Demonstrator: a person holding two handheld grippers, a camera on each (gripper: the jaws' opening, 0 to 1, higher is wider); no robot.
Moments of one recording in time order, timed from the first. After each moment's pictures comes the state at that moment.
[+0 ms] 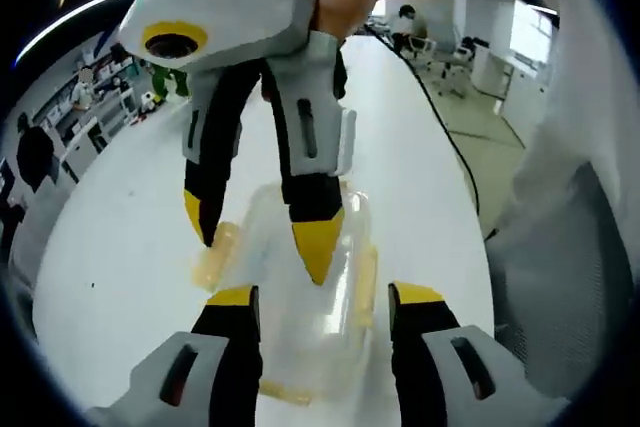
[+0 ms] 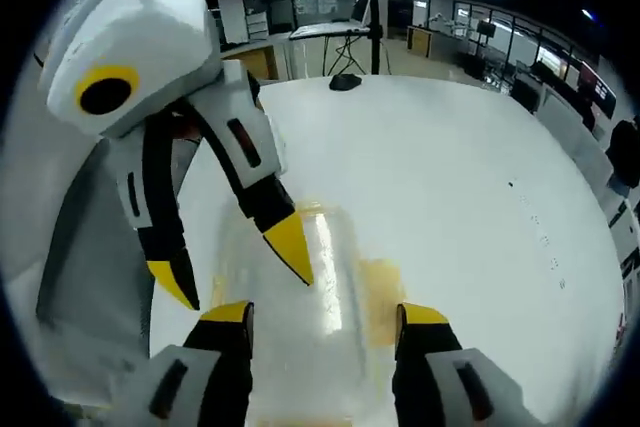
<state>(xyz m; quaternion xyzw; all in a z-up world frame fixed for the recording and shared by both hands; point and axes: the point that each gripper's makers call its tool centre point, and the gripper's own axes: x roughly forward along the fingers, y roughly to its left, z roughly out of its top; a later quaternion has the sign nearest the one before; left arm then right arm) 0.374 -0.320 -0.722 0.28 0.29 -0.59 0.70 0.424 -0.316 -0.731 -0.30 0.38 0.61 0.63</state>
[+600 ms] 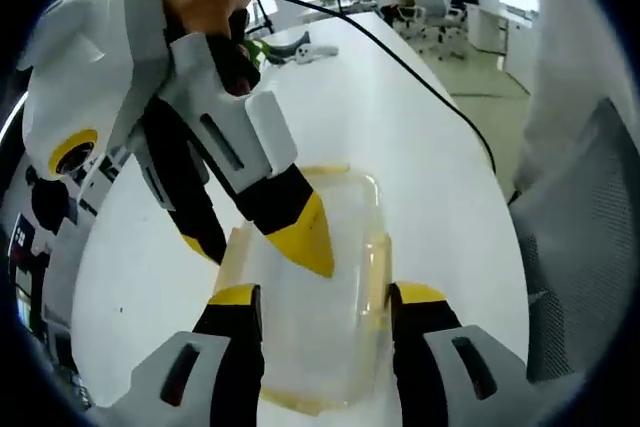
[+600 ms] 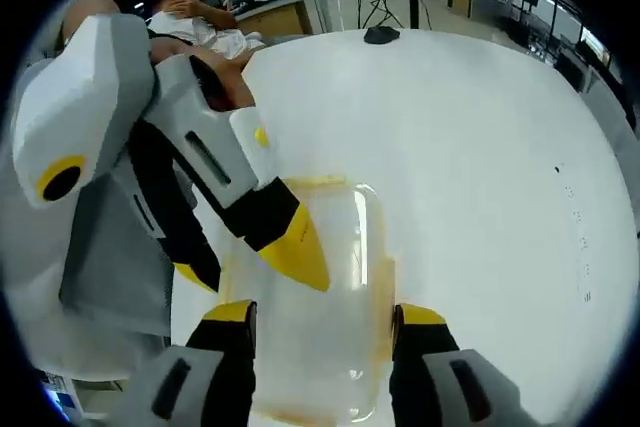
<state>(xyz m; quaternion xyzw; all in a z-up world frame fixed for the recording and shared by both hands) 0.378 -0.324 -0.735 0.38 0.24 -0.56 0.70 0.413 -0.314 -0.738 -0.32 0.44 0.63 0.55</state>
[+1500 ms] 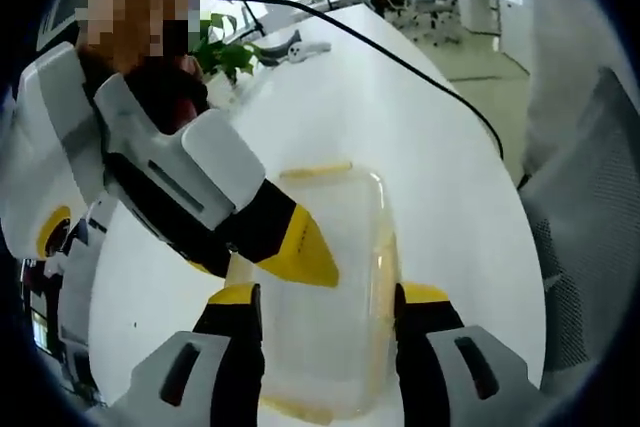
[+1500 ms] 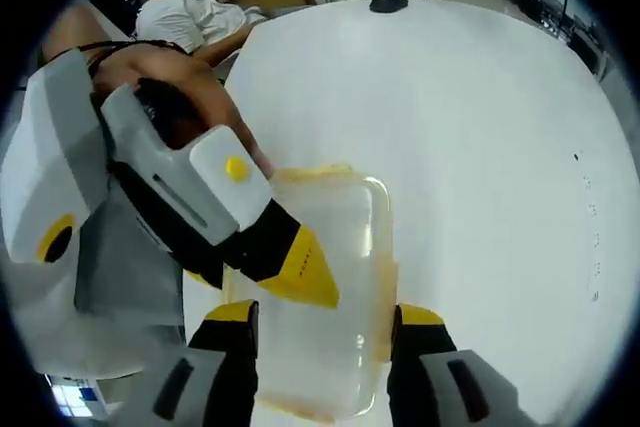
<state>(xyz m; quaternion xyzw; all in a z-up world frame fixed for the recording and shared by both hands) 0.381 -0.326 -0.737 0.41 0.21 -0.56 0.69 0.408 -0.315 -0.741 -0.34 0.50 0.62 0.50</state>
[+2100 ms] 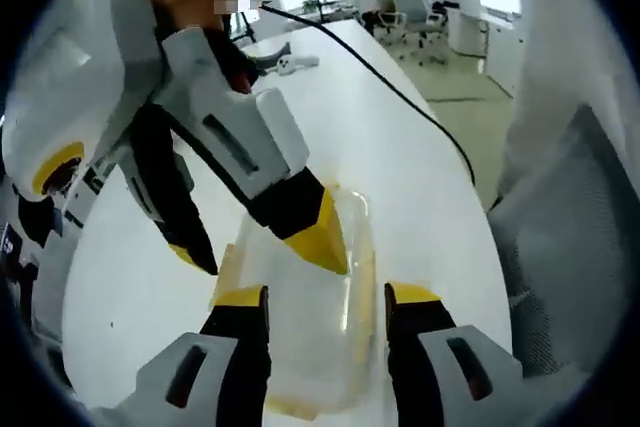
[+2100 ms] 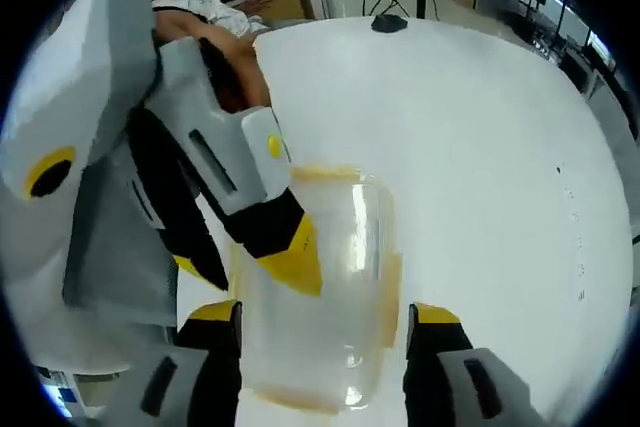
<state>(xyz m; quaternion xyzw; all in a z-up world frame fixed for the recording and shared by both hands) 0.367 -0.326 -0.716 0.35 0.24 -0.61 0.67 0.399 -0.322 -0.726 -0.35 0.45 0.62 0.54</state>
